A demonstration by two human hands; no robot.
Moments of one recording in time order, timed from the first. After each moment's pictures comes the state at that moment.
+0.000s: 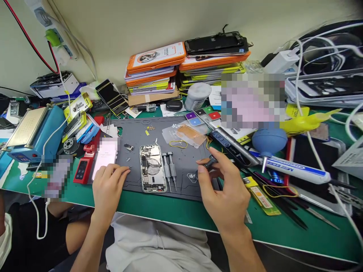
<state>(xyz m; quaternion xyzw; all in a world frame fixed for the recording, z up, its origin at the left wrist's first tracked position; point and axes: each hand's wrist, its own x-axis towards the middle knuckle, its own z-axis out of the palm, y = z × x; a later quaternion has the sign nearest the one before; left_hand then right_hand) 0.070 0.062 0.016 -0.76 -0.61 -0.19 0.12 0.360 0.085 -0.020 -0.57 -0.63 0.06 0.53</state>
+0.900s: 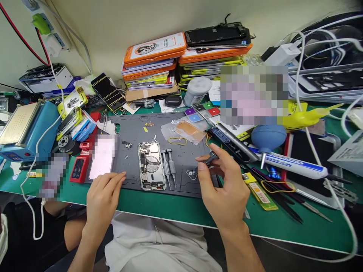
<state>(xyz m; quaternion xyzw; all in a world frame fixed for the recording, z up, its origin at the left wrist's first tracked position) 0.064 0.034 0.022 -0.77 -0.60 -0.22 0.03 0.359 0.083 -0.022 -0.57 -0.62 0.10 0.53</state>
